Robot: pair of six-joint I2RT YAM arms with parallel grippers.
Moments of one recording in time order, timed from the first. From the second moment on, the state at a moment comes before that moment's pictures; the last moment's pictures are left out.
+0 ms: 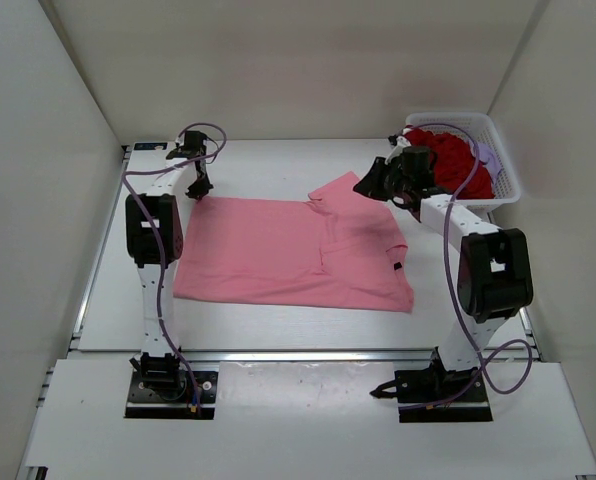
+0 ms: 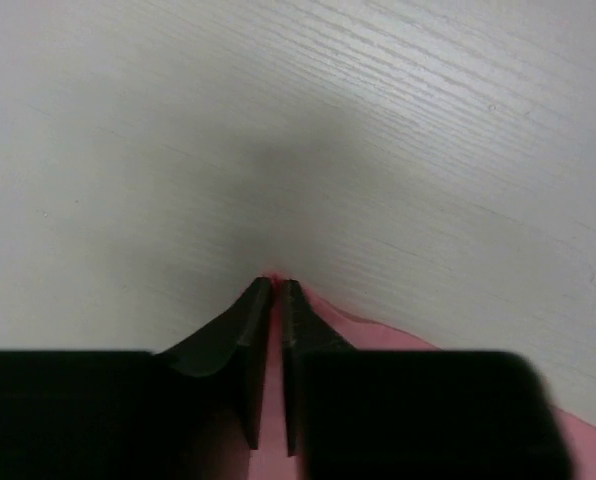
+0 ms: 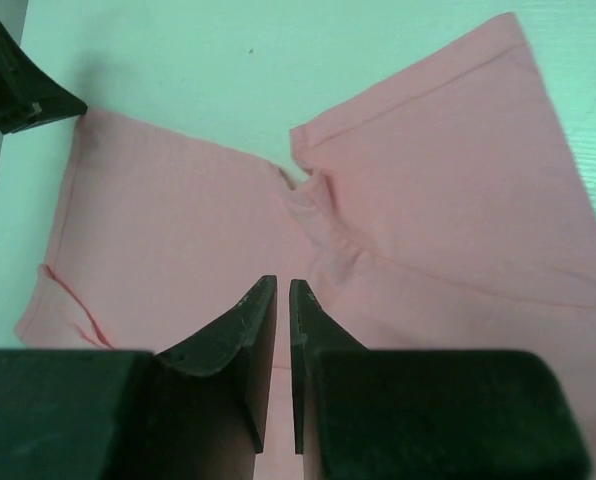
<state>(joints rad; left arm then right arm) -0.06 2.39 2.00 -0.66 -0.30 -0.34 0.18 1.75 1.22 0.03 -0.44 0.42</state>
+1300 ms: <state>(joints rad) -0.05 2.23 1.76 -0.54 -0.21 -0.38 0.14 2.35 1.98 -0.32 -0.15 0.23</state>
